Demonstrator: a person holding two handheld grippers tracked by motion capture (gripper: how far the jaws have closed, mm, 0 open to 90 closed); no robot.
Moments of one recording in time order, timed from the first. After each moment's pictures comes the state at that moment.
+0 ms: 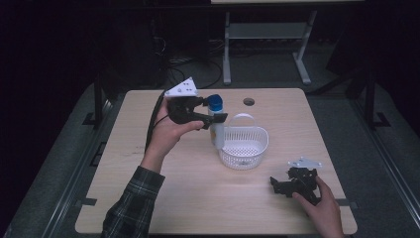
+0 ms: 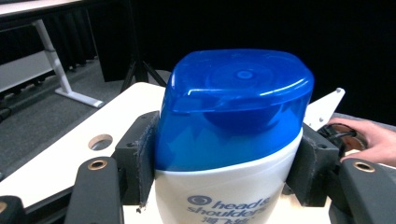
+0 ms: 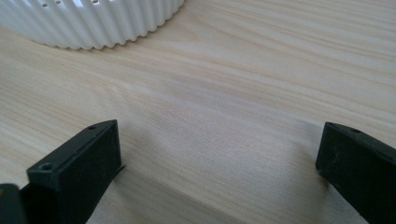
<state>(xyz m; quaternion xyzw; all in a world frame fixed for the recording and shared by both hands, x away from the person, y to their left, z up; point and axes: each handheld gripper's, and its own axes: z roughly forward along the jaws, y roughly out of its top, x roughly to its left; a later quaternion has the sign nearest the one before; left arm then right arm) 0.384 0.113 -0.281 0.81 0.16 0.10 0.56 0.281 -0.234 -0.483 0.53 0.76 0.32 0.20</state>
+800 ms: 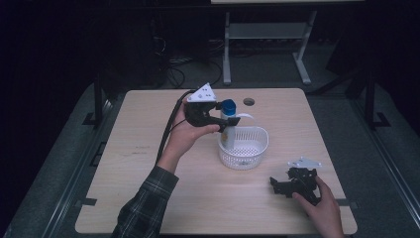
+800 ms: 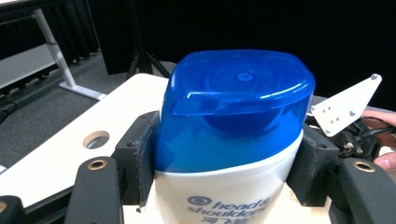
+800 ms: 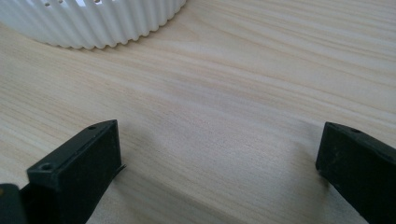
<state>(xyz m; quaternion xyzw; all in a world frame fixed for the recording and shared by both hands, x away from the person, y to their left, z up) 0.394 0.079 -0.308 0.82 0.16 0.11 0.54 0.281 -0.233 -0.483 0.53 0.76 0.32 0.20</state>
